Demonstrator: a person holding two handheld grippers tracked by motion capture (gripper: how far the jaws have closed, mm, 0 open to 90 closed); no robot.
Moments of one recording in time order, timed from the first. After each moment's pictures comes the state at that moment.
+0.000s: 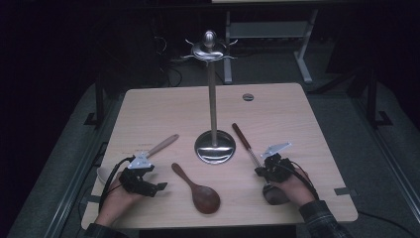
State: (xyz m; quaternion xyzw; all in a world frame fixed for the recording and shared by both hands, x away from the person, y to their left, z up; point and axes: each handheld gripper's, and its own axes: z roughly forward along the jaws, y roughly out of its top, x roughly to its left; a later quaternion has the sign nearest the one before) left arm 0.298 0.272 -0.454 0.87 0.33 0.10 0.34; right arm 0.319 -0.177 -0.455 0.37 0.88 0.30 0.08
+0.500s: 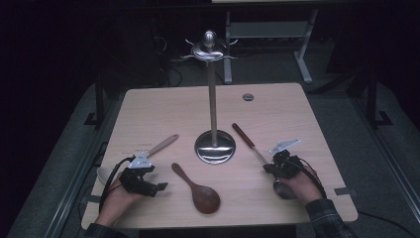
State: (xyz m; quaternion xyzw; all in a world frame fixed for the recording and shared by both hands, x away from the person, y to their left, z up) left arm 0.298 0.270 -0.452 0.88 0.33 0.10 0.34; right arm 0.327 -0.200 -0.455 0.39 0.87 0.30 0.08
